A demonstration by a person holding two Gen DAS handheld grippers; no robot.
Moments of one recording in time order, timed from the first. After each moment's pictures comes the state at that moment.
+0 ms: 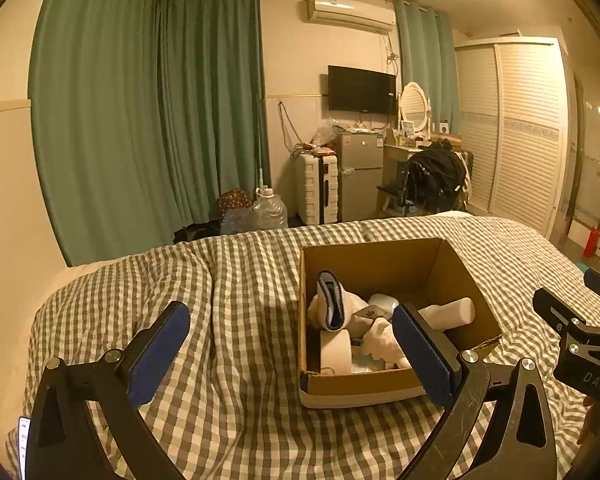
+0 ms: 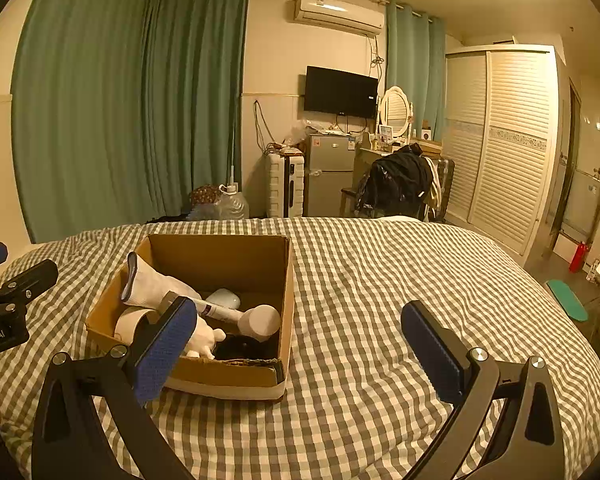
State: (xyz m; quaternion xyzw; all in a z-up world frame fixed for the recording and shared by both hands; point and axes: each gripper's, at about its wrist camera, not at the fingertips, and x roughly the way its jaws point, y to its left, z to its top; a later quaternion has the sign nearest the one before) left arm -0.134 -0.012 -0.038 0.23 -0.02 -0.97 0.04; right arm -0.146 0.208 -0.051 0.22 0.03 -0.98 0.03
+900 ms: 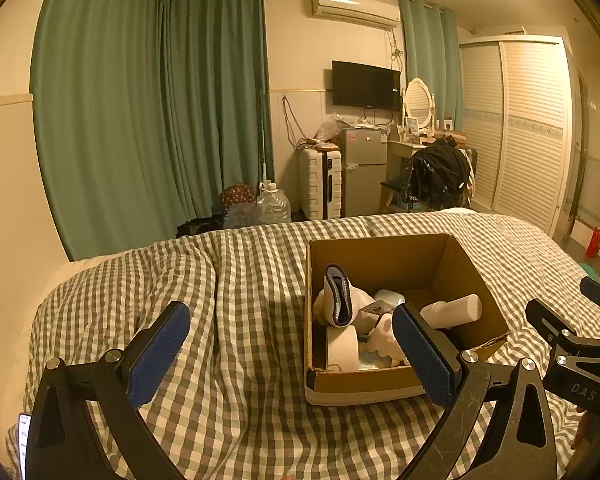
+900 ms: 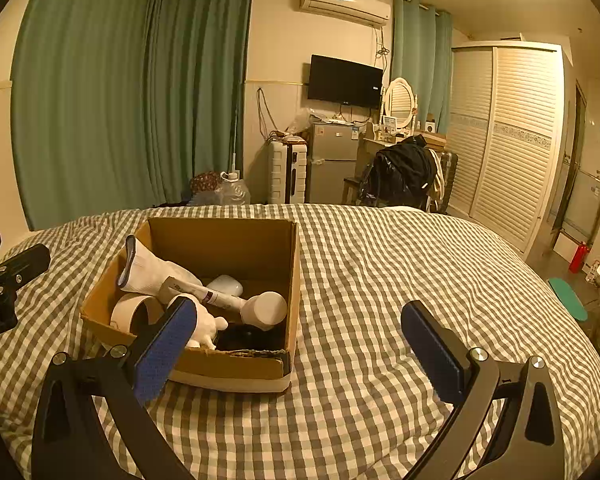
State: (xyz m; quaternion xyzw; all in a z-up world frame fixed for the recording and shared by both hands) left arm -0.138 -0.016 -0.044 0.24 -0.01 -0.97 0.04; right arm -0.153 0.198 -0.060 0.23 0.04 -0.97 0.03
